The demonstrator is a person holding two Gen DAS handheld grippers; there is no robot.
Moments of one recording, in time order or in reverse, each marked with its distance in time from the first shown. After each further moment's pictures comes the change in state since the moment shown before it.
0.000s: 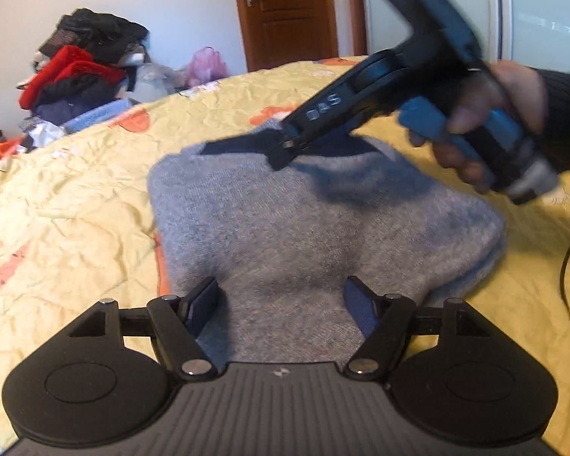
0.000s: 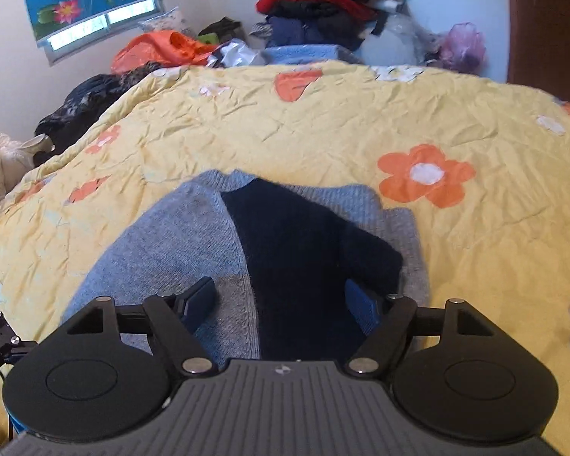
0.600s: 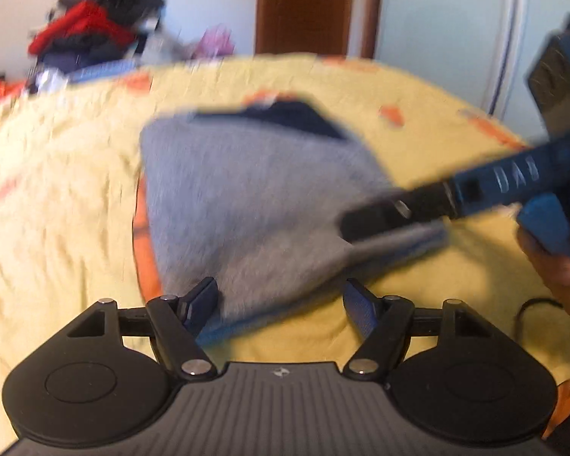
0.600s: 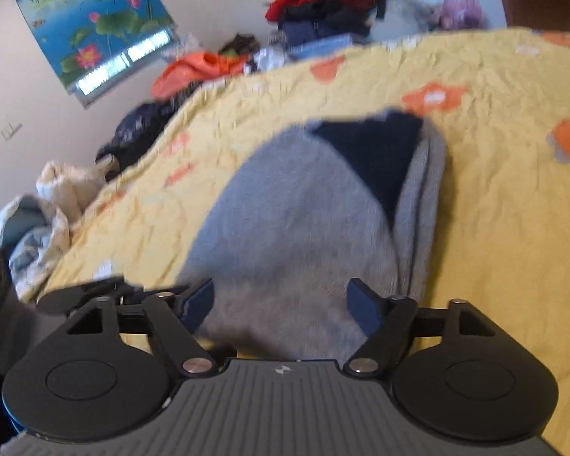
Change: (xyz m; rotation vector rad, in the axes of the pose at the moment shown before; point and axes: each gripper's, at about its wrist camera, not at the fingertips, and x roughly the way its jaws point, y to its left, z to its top) left arm -0.020 -0.007 -0.033 -0.172 0.040 -0.077; right arm -0.078 0.030 -0.101 0.154 0.063 0.187
